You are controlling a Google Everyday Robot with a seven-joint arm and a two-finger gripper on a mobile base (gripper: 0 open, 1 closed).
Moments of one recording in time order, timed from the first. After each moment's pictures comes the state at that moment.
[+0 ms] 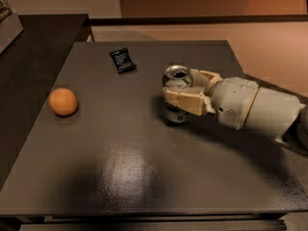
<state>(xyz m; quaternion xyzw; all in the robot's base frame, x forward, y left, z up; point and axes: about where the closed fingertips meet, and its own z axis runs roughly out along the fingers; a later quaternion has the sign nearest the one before) 0.482 -0.066 0.938 -0.66 -0.33 -0.59 0.31</state>
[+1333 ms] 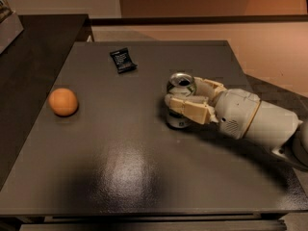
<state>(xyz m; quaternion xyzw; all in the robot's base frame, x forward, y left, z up) 0.482 -0.078 0.920 -0.65 -0.30 -0.62 0.33</state>
